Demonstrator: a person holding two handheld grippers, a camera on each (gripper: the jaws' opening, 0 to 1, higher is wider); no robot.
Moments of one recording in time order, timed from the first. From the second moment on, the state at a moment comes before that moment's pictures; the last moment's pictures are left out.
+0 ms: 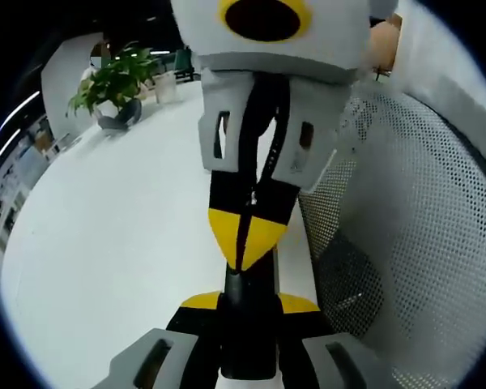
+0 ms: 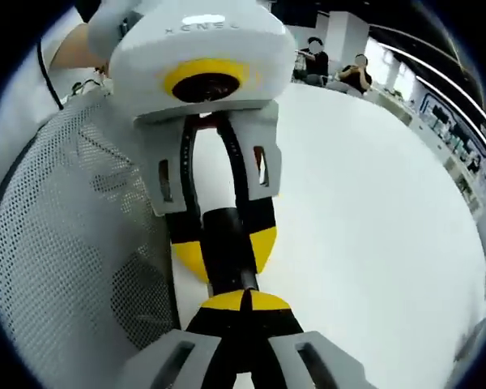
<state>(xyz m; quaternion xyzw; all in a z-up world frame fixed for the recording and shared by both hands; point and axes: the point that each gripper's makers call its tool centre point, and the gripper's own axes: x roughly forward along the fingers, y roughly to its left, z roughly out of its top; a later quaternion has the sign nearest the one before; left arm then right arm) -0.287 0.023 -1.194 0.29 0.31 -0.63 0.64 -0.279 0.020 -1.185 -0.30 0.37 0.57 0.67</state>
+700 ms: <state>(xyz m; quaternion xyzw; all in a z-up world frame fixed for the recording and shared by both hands) -0.286 0.021 -1.195 0.29 0.31 -0.64 0.64 -0.270 0.023 -1.192 -0.24 0.51 0.54 0.62</state>
